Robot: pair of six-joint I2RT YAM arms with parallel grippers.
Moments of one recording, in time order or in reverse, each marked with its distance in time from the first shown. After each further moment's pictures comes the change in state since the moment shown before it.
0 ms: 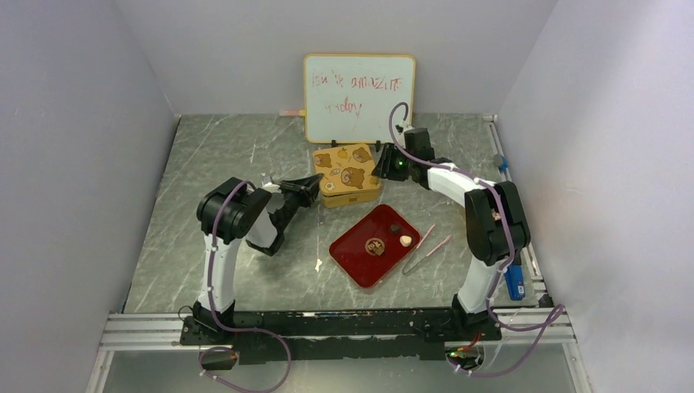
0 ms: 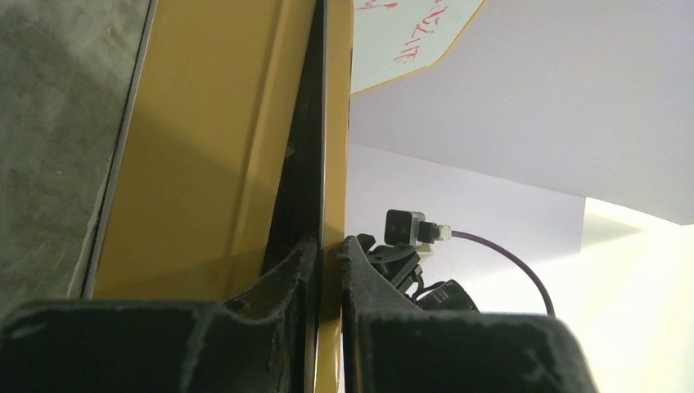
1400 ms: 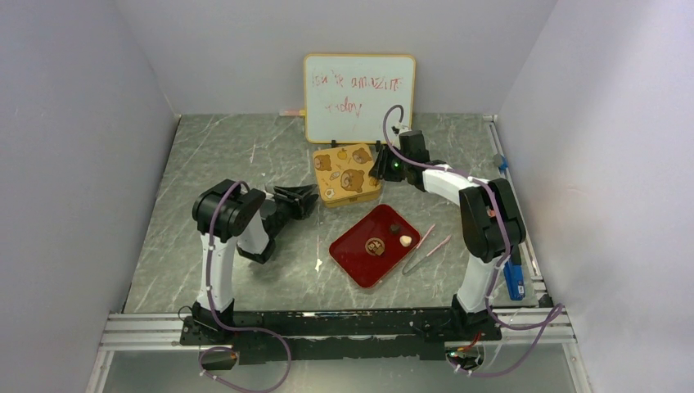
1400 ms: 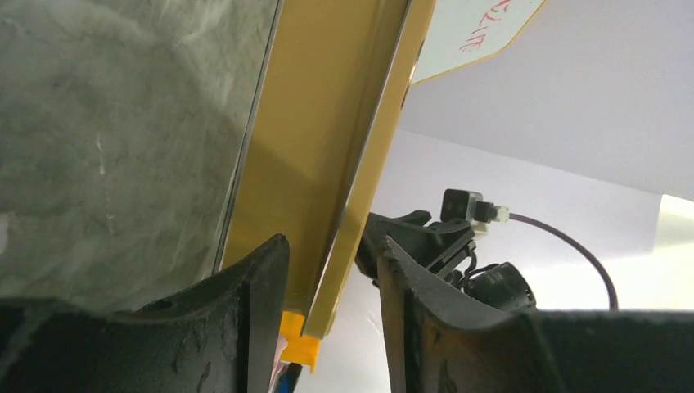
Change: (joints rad) left arm 0.055 -0.002 -0.111 0.002 0.100 0.077; right arm 0.033 0.039 -0.010 0.056 0.053 -0.006
